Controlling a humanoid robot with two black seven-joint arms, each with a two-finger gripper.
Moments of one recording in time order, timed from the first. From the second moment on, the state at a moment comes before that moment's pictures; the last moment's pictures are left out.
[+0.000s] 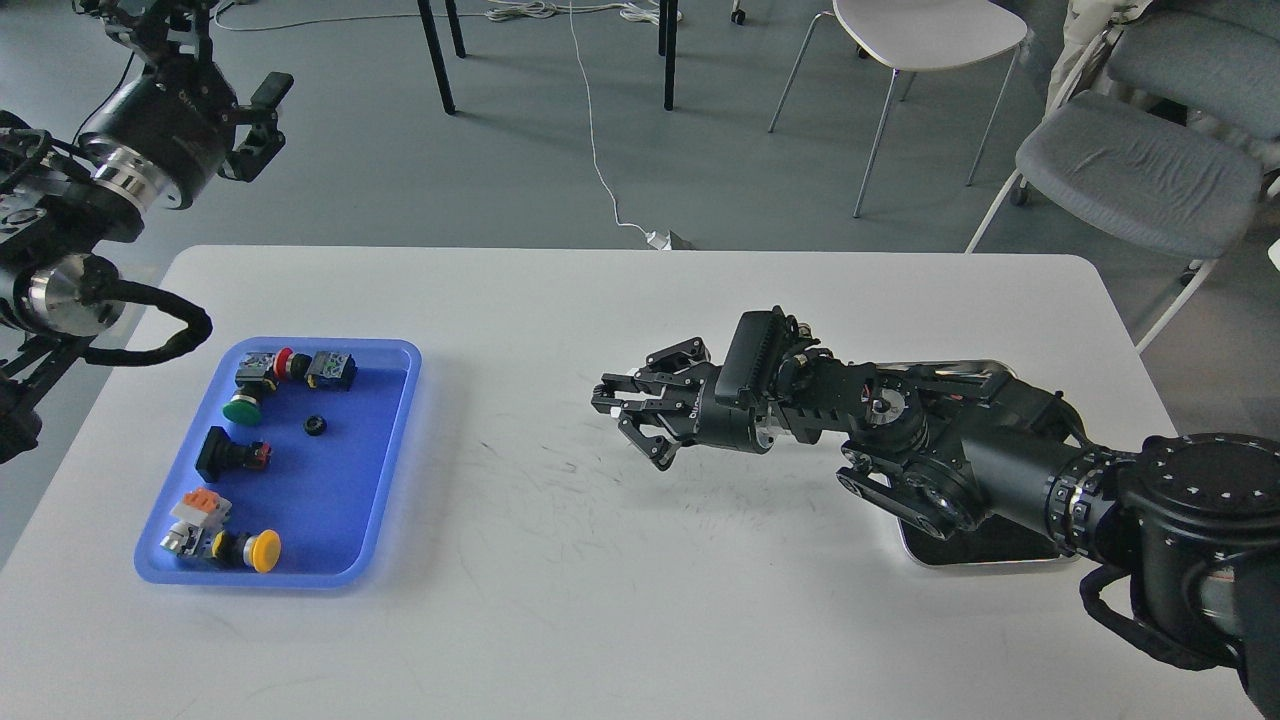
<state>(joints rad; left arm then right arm) -0.89 0.67 -0.56 -0.91 0.15 -0.20 -0.37 0.99 0.00 -0.11 0.58 -1.91 -0.38 0.49</state>
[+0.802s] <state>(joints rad) -0.89 0.68 -0.56 -0.91 0.15 -0.21 -0.37 0.97 0.00 -0.24 0.60 -1.92 -0.45 0.49</state>
